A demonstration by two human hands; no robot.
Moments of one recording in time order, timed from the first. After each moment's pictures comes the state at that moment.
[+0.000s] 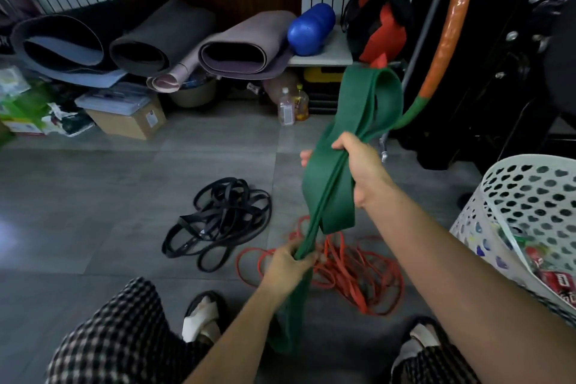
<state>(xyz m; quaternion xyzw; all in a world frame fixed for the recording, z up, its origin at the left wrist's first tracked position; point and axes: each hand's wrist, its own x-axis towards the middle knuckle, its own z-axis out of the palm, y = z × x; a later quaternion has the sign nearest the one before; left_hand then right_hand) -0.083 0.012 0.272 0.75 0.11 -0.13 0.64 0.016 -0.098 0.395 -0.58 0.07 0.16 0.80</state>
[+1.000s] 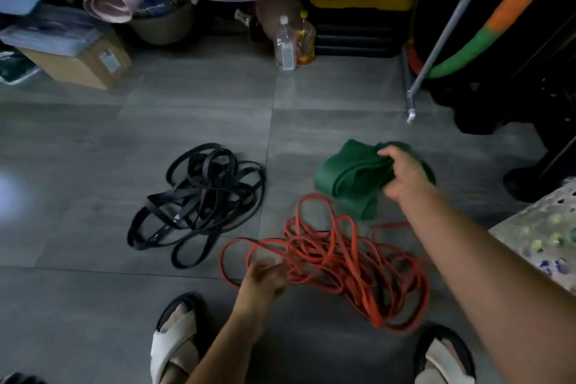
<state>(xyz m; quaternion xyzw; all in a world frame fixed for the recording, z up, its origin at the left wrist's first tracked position) 0.007 0.044 0.125 0.53 0.35 -0.14 0.76 0.202 -0.153 0.185 -0.50 0.34 0.16 0.78</state>
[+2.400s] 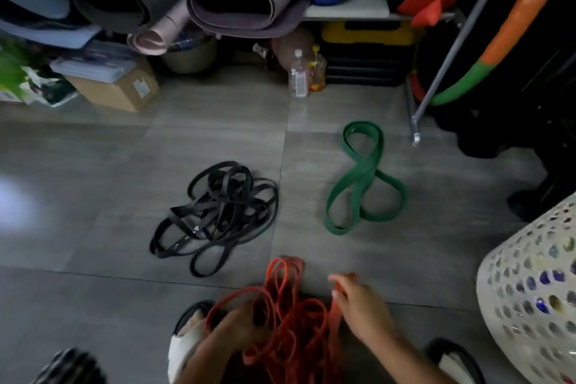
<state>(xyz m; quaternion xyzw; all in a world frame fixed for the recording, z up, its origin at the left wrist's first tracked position) -0.045 0.126 0.097 0.84 0.11 -0.31 0.43 -0.002 -0.104 0.155 -0.95 -0.07 0.23 0.19</state>
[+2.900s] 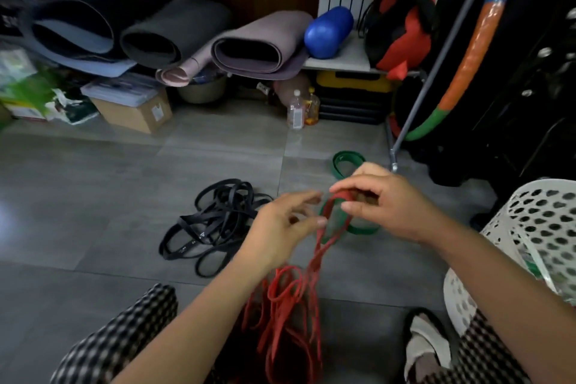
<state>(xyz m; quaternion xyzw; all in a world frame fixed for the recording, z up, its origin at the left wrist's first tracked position) -0.050 0.053 0.358 0.81 -0.04 0.02 0.59 0.010 -0.127 0.390 -0.87 -0.34 0.03 0.34</state>
